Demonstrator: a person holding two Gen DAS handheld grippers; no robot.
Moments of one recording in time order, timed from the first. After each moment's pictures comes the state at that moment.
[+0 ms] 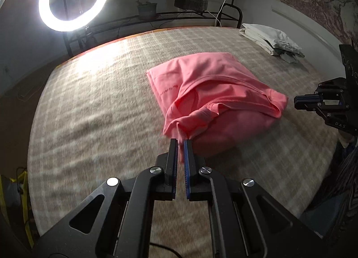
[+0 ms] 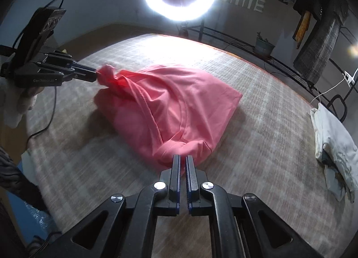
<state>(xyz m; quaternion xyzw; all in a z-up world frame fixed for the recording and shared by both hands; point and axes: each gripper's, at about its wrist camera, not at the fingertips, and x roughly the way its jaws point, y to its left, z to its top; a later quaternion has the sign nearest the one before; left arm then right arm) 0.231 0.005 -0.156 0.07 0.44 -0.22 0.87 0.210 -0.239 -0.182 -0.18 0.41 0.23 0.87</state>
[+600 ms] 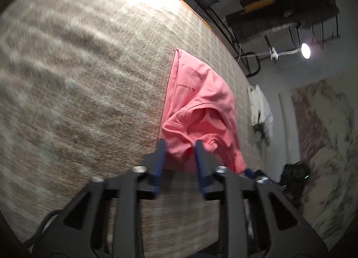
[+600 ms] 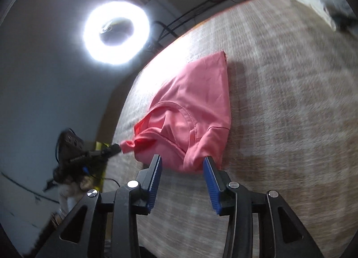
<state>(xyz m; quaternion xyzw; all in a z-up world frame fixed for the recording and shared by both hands) 0.281 0.071 -0.195 -0.37 0.53 -0.18 0.74 0.243 -0.306 -0.197 0.27 0.48 0.24 0.80</state>
